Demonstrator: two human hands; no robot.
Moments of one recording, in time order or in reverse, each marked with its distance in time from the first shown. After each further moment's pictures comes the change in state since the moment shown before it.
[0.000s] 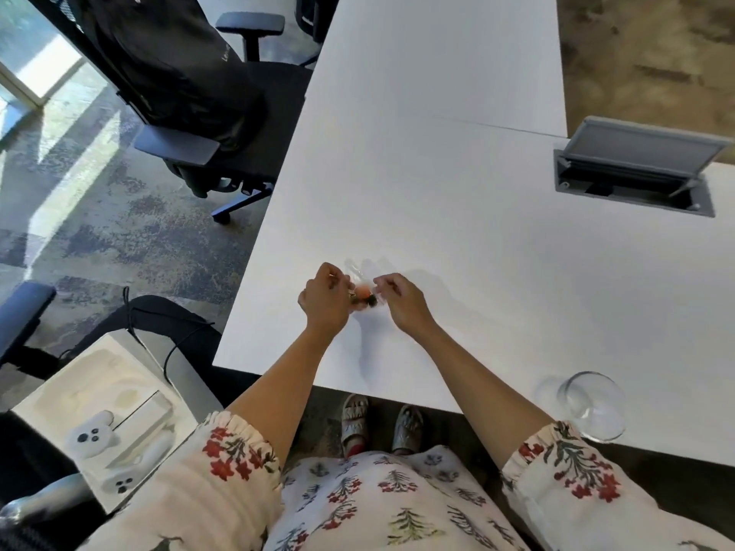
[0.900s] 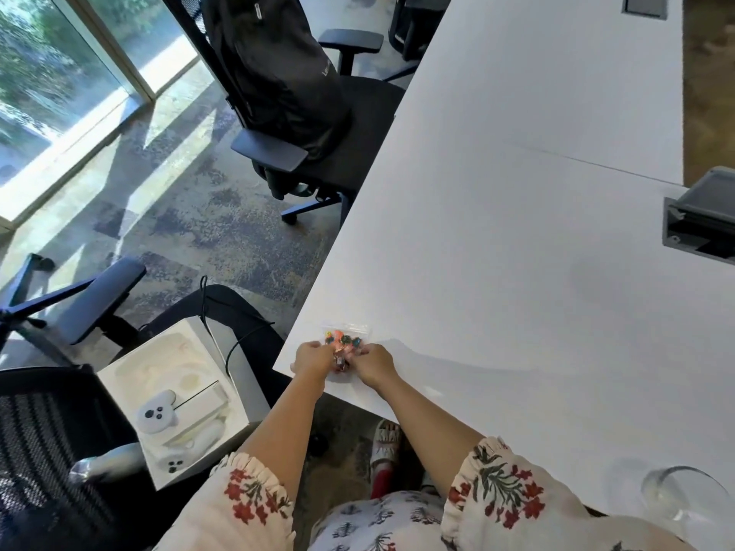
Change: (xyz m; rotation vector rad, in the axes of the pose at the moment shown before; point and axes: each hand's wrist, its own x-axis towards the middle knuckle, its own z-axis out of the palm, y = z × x) left_hand 0.028 -0.133 -0.072 -0.226 0.054 -0.708; right_hand -0.006 -0.005 0.168 -0.193 -0.328 0.316
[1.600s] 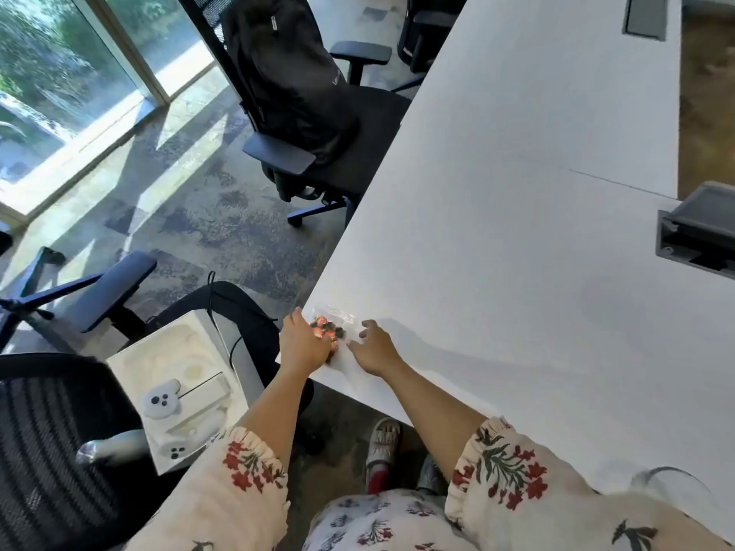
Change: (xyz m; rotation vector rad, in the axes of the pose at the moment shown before) left_hand -0.009 0.013 -0.030 0.560 0.088 0.477; right_hand -0.021 -0.019 -0.021 -0.162 -0.026 -0.223
